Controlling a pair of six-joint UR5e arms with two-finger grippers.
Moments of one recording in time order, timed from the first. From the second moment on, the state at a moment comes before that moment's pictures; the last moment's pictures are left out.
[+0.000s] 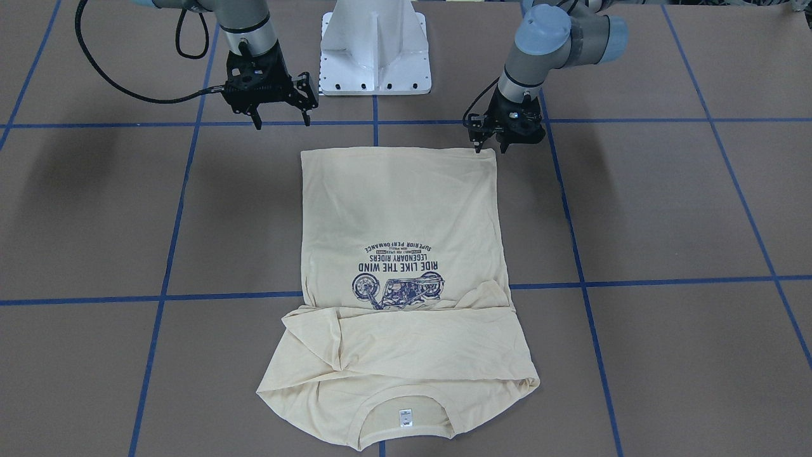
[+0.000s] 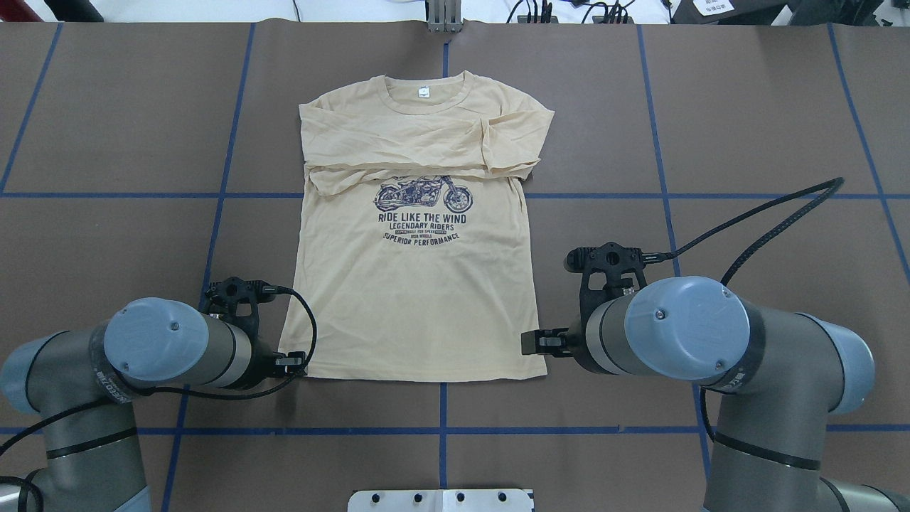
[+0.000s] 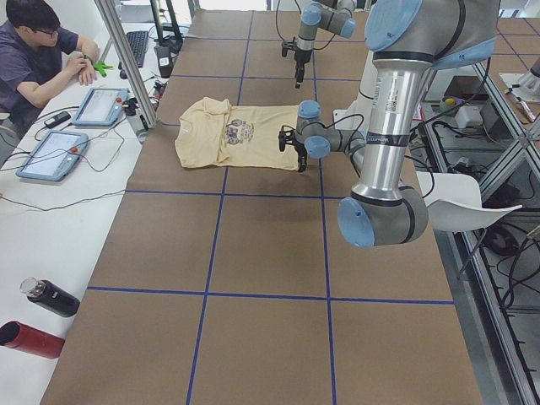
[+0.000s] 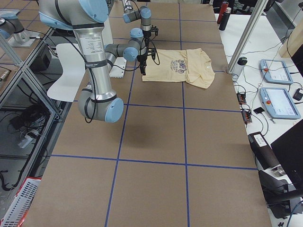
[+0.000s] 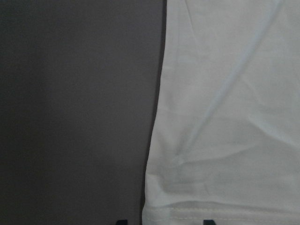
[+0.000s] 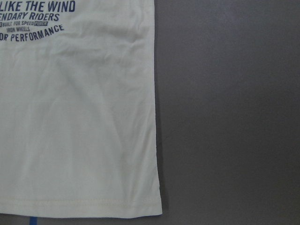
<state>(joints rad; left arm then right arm) -0.36 -1.76 -1.93 -1.88 -1.80 -1.36 0.35 -1.26 2.14 -1.61 1.69 1.33</state>
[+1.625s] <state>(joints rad) -0.36 -1.76 -1.93 -1.89 -1.80 -1.36 0.34 -1.26 2.14 -1.61 1.69 1.33</state>
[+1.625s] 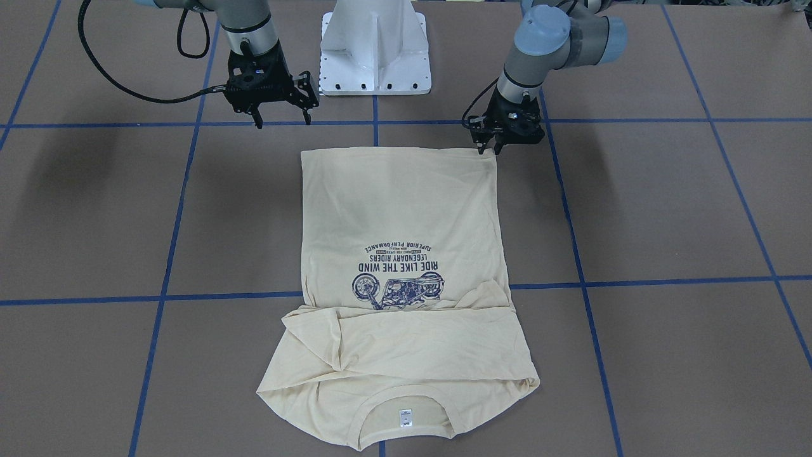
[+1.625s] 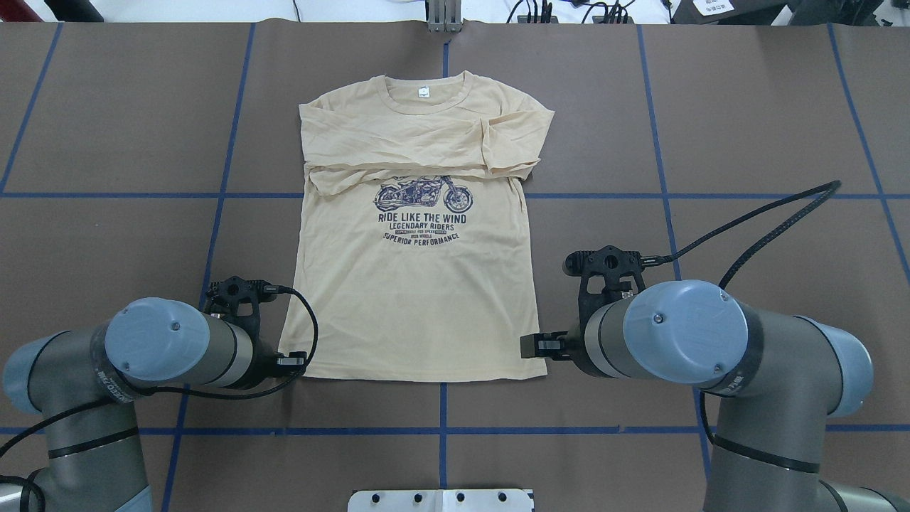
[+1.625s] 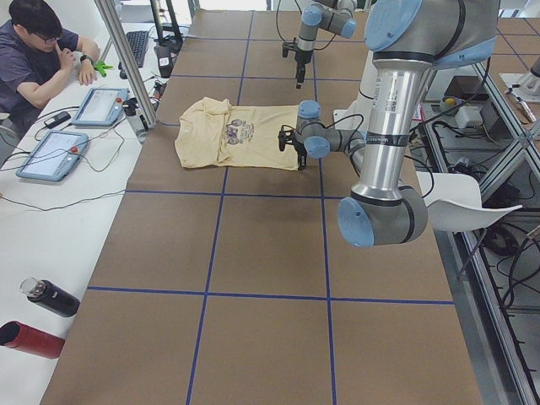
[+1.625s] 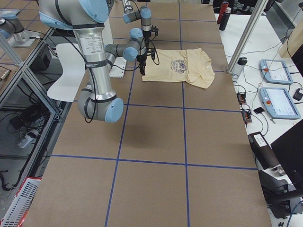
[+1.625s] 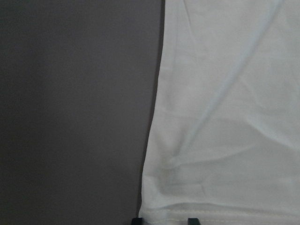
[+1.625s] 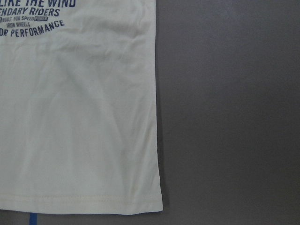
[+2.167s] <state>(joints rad) -0.36 -1.76 -1.92 -1.89 -1.79 -1.36 0.34 -1.26 2.14 -1.61 1.69 1.33</state>
